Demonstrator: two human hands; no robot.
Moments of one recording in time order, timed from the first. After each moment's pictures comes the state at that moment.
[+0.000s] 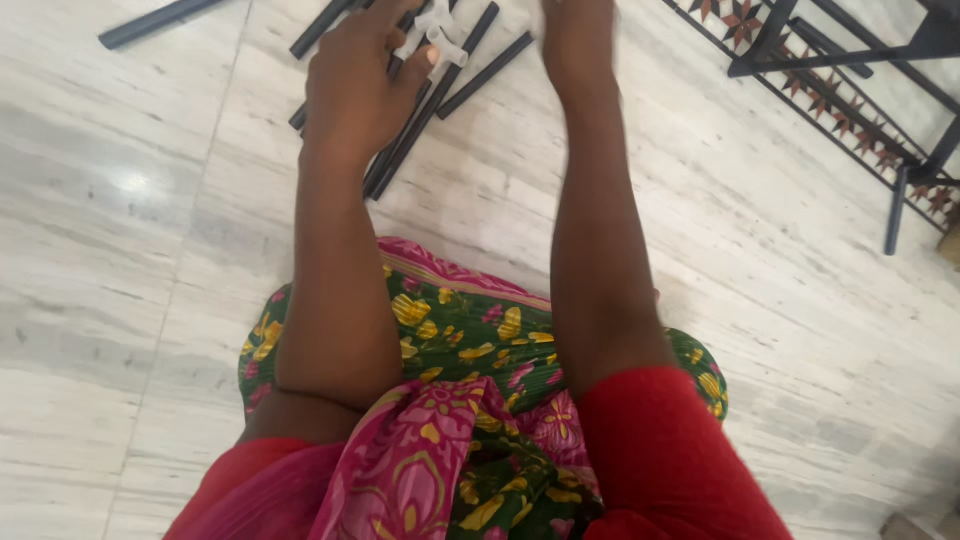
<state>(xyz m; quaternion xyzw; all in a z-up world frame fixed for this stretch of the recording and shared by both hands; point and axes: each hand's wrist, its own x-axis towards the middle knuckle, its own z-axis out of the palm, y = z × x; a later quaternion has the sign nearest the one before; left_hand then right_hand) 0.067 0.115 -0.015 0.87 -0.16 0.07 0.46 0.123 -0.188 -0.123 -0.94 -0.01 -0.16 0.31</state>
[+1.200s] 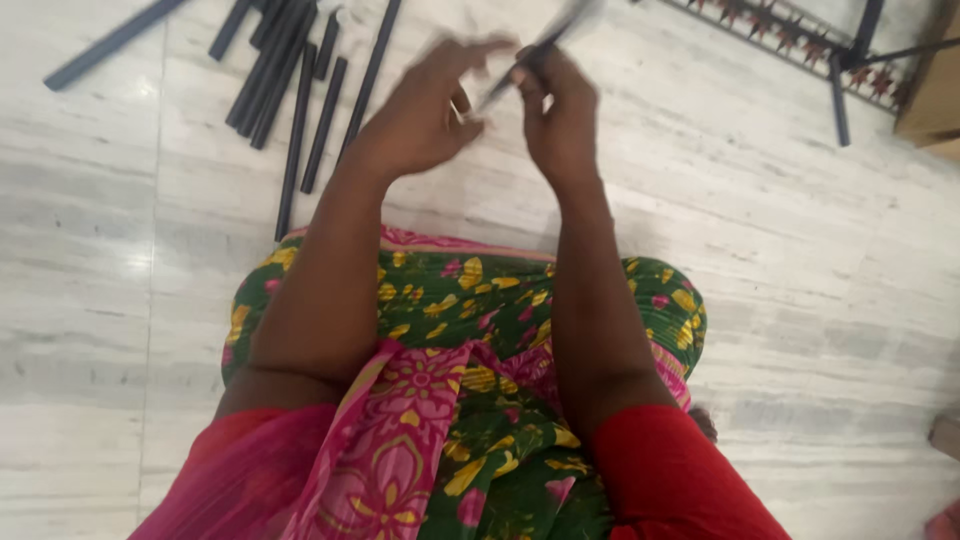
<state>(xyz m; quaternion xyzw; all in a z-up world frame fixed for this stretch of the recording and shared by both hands) 0.001 0.016 0.039 0.72 -0.40 -0.14 0.55 -0.074 -0.183 0.027 -0.88 -0.01 -0.23 0.41</state>
